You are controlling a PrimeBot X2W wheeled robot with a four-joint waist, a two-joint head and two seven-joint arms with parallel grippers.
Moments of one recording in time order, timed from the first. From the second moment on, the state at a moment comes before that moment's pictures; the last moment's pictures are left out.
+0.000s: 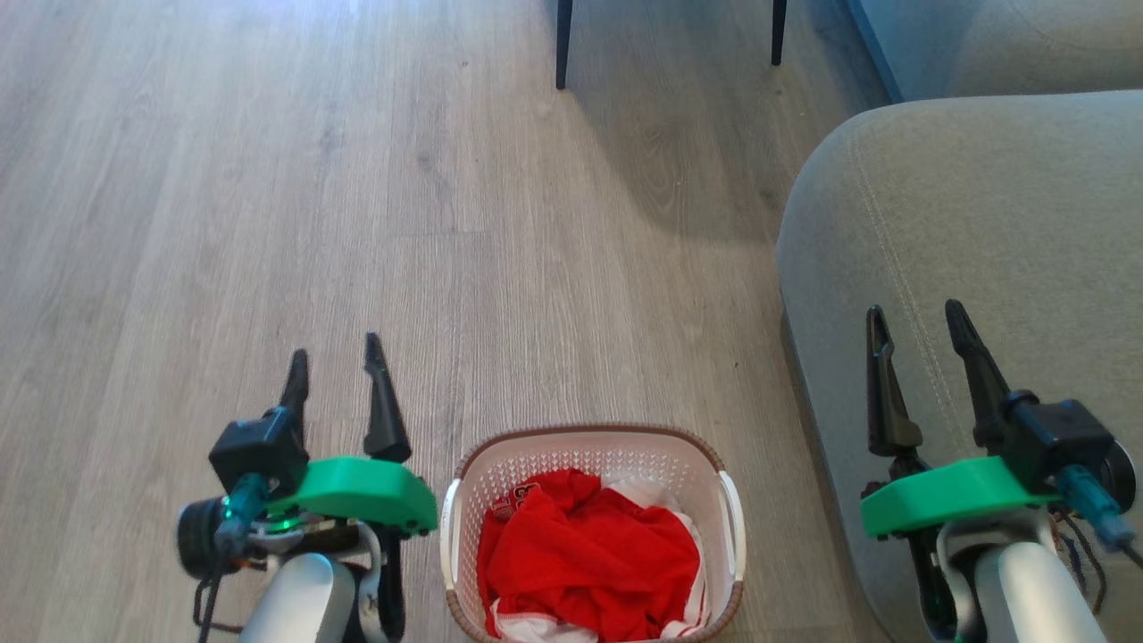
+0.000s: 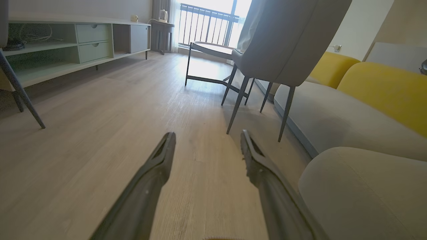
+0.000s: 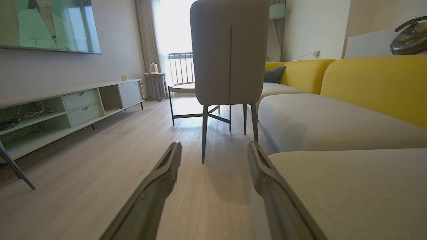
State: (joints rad) left arm -0.08 0.06 -0.32 0.08 -0.40 0.32 -0.22; right arm -0.03 -0.05 0.06 -0.04 0.18 0.12 -0.21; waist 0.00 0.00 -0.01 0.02
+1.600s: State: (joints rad) left arm -0.19 0.05 -0.34 0.49 -0.36 0.21 -0.25; right arm -0.17 -0.06 0.14 0.32 0.11 0.12 -0.25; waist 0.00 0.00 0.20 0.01
